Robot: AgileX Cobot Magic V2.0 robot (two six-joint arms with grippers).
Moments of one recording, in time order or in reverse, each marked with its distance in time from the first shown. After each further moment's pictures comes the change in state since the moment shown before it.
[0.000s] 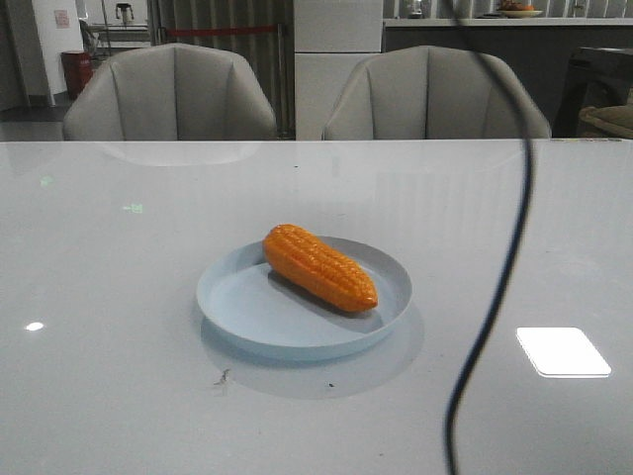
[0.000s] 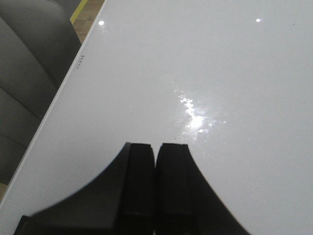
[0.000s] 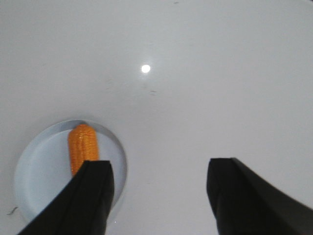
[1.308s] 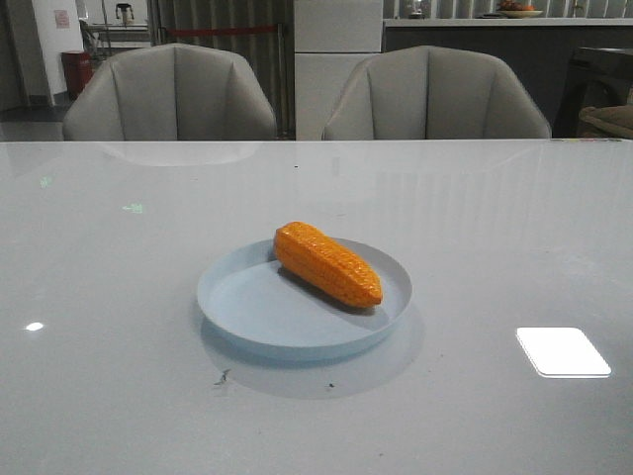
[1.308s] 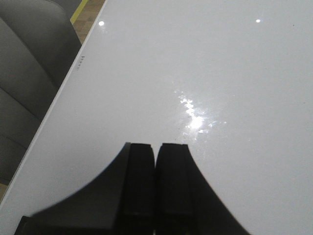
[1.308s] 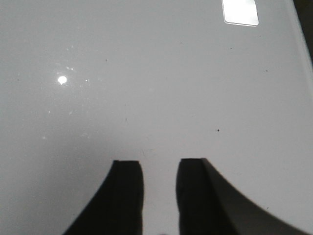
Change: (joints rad) left arm 0.000 0.000 0.000 0.000 -0.002 0.000; right arm -0.446 -0.854 1.131 -0.009 -0.346 -0.024
